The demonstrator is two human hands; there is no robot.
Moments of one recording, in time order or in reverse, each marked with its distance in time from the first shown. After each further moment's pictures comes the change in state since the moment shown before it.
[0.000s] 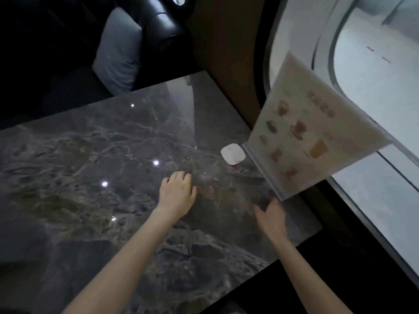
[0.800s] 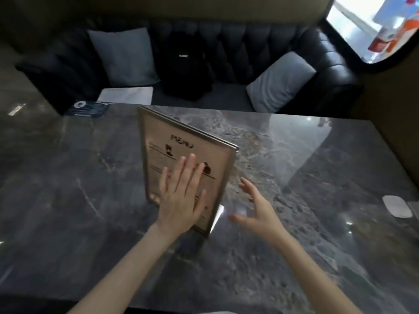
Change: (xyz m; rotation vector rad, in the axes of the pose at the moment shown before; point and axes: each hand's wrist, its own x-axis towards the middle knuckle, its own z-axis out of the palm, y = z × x) left_hand -0.295 -0.293 -0.043 0.118 0.922 -0.255; right_hand -0.273 -0.212 0.202 -0.029 -0.681 -0.944
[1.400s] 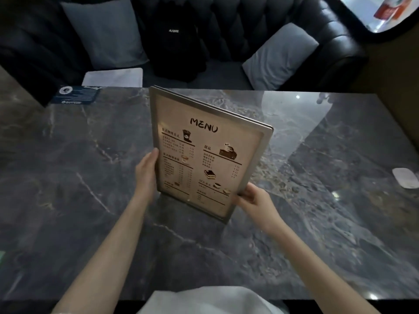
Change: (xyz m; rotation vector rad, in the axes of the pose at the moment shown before) left_hand -0.002 -0.124 0.033 -1.176 -0.117 -1.164; right_hand 0.012 -0.015 0.068 0.293 0.060 0.098
